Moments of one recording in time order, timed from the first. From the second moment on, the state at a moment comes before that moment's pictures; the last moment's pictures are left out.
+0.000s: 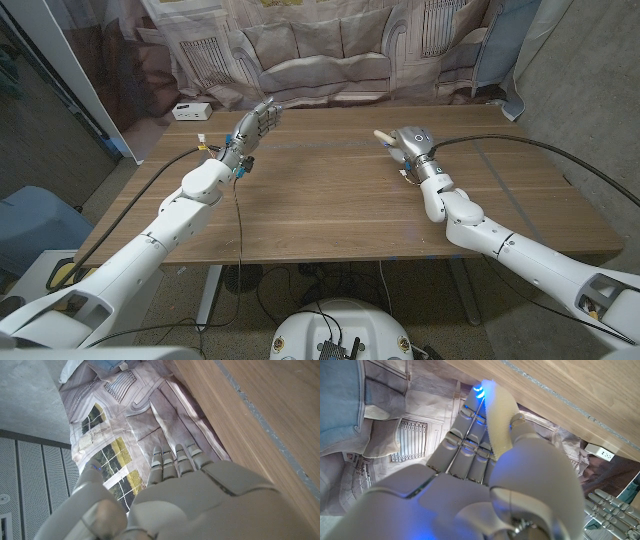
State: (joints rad) left arm 0.83 0.64 0.37 -1.50 -0.53 -0.27 -0.03; left_hand 0.14 0.02 0.38 -0.14 0.18 0.29 0.10 0.19 0.17 0.23 0.06 0.21 0.19 0.17 0.09 0.18 0.17 0.15 0.10 0.20 0.17; right arm -0.69 -0.69 -0.80 -1.55 -0.78 -0.36 -0.49; right_hand 1.05 0.14 0.24 -0.12 0.17 0.95 -0.02 0.20 0.20 1.01 -0.02 0.26 0.24 1.07 -0.17 0.29 0.41 1.05 -0.14 0.53 0.18
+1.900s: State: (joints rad) left arm 0.88 0.65 0.35 -1.55 -0.53 -0.27 0.00; left_hand 0.14 0.02 0.38 -0.14 0.18 0.29 0.10 0.19 0.17 0.23 0.06 0.21 0.19 0.17 0.09 0.18 0.17 0.15 0.10 0.20 0.17; right arm -0.61 -0.70 -0.92 -1.46 -0.96 -0.37 -0.33; right_hand 1.00 0.11 0.20 -0.11 0.17 0.90 -0.03 0.20 0.20 0.97 -0.04 0.24 0.24 1.00 -0.16 0.26 0.42 1.00 -0.14 0.52 0.18
